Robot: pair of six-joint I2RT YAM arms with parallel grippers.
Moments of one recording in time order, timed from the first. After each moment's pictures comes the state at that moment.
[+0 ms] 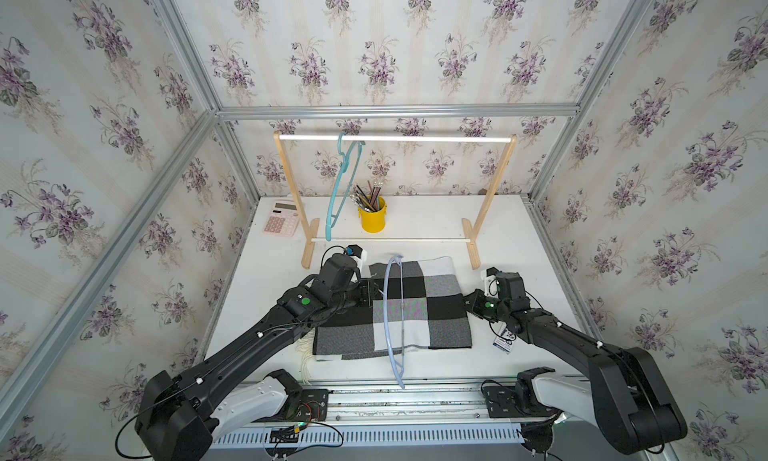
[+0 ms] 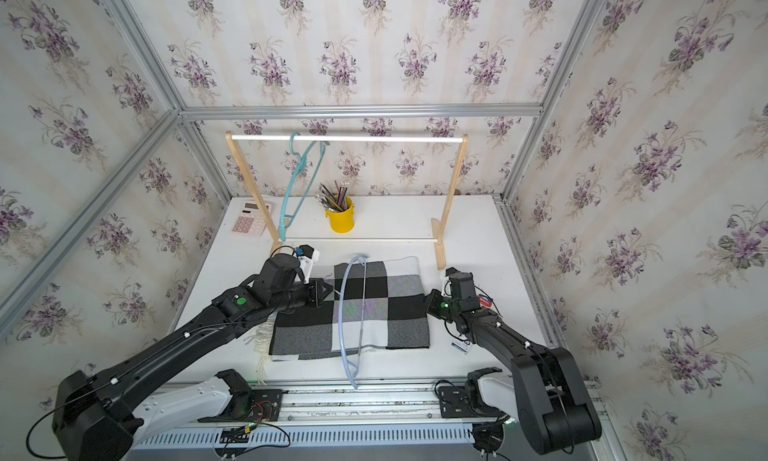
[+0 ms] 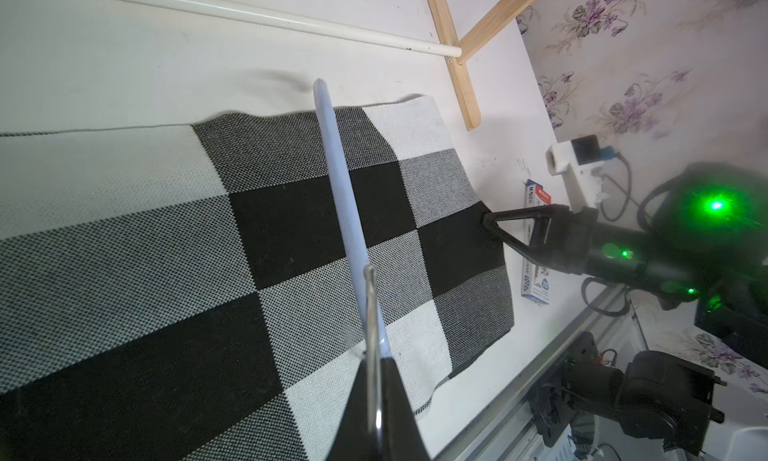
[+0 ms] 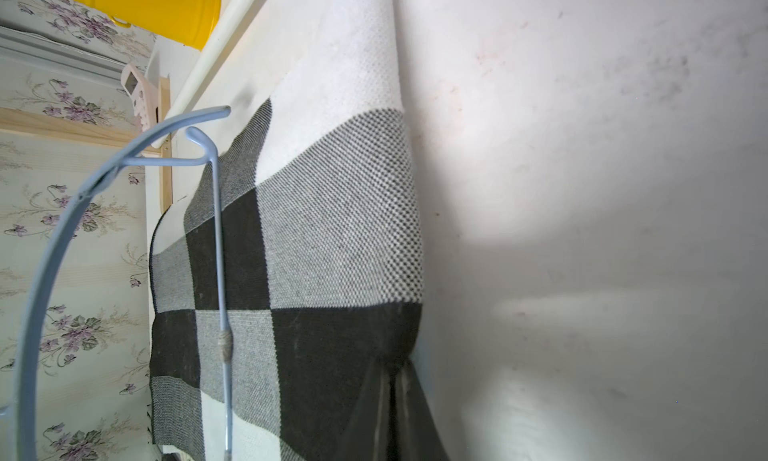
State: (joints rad) left arm -0.69 1.07 0.82 -0.48 0.18 -0.62; right arm 0.22 1.17 0.35 -0.01 -0.42 0.67
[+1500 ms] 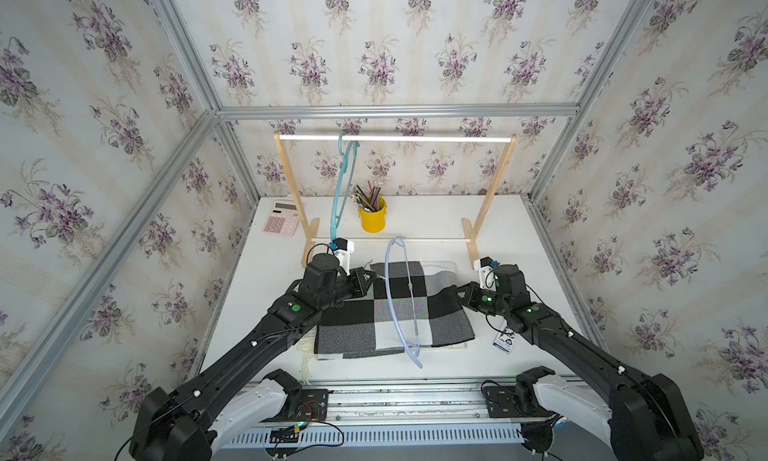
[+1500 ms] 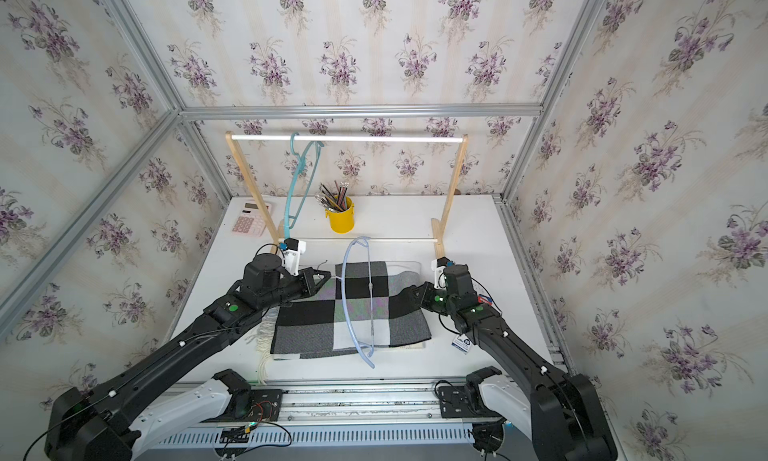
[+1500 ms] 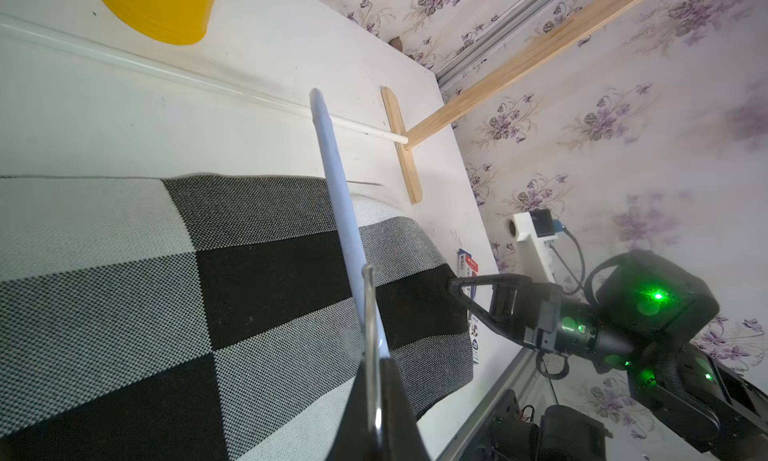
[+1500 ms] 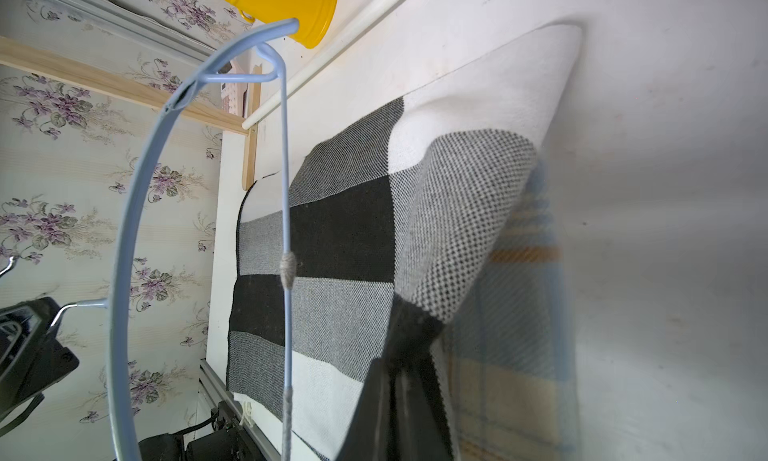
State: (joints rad) left arm -0.57 1.02 0.71 -0.20 0.31 -0.76; right arm 0.34 1.05 0.45 -0.12 -0.44 0.72
